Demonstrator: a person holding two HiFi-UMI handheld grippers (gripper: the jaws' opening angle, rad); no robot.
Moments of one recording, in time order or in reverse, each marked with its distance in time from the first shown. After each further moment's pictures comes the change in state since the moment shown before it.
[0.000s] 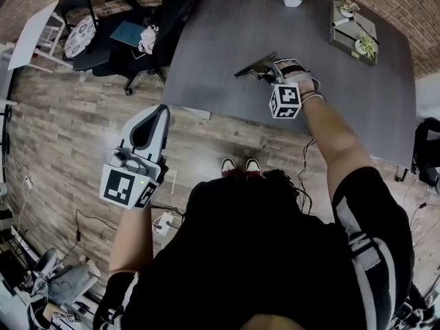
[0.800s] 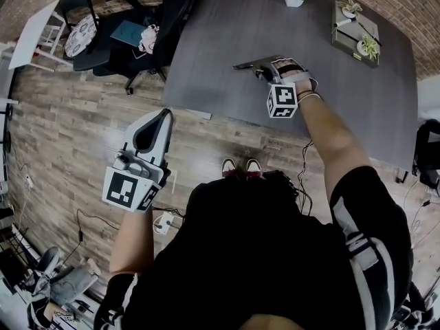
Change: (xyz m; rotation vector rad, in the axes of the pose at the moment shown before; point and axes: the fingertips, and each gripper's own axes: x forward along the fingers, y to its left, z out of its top) left arm 0.005 -0.006 -0.008 -0.009 0.028 -0.010; right arm 0.013 -0.007 0.002 -0.022 0.013 -0.032
